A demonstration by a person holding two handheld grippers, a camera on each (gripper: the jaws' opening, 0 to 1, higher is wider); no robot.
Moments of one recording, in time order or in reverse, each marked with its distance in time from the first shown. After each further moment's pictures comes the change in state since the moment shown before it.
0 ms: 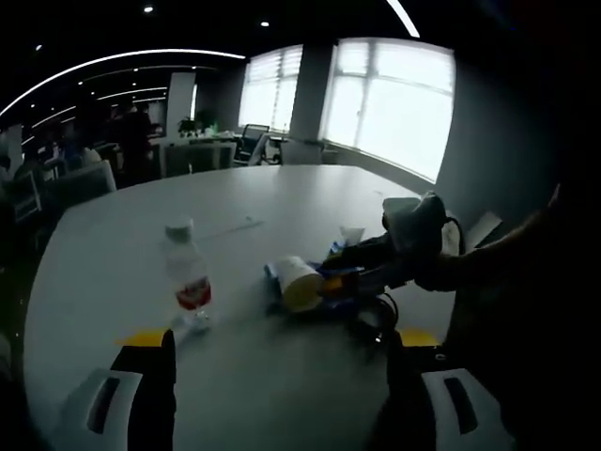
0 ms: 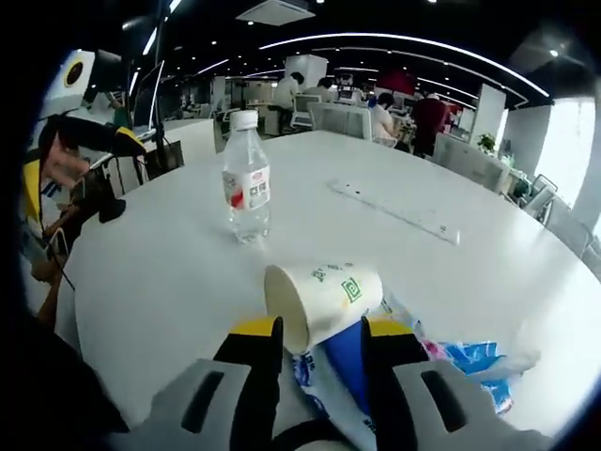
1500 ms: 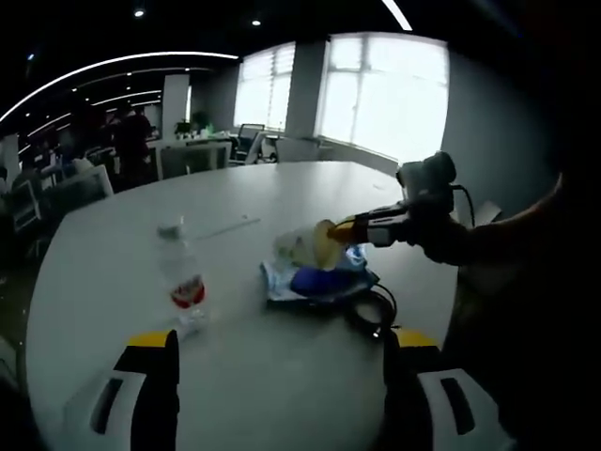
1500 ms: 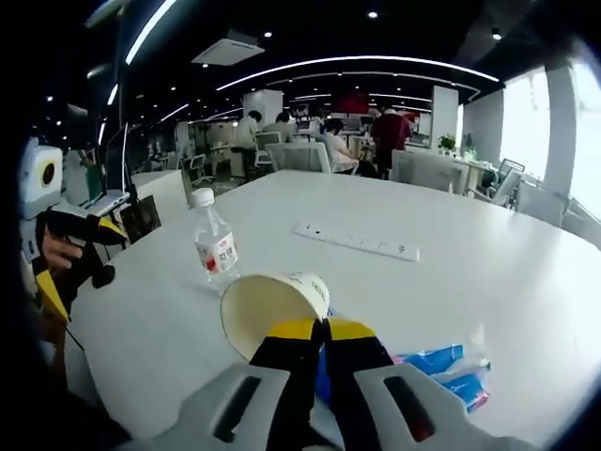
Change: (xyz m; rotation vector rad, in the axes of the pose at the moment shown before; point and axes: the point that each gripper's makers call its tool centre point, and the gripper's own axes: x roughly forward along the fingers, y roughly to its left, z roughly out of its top) left arm -0.001 -0.012 -0.002 0.038 0.007 0.008; right arm -0.039 -0.045 0.045 0.189 -0.139 -0.071
